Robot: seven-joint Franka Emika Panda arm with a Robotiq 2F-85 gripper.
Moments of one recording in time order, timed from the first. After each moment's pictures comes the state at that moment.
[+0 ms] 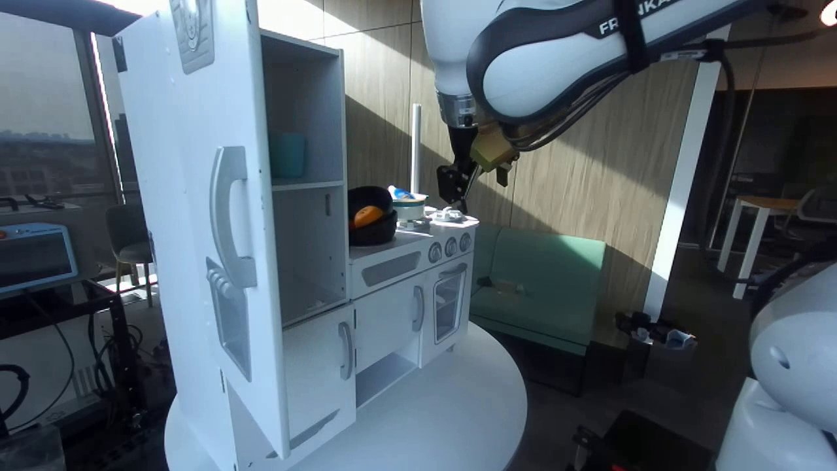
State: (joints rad) arm -0.07 -0.57 0.34 -2.39 -0.53 1.95 0.58
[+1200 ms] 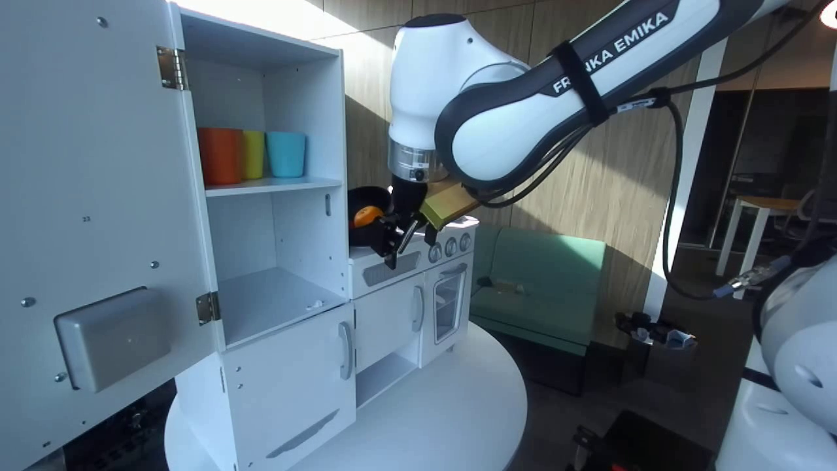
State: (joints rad) arm 0.07 -0.38 0.30 -2.46 -0.40 2.35 0.52
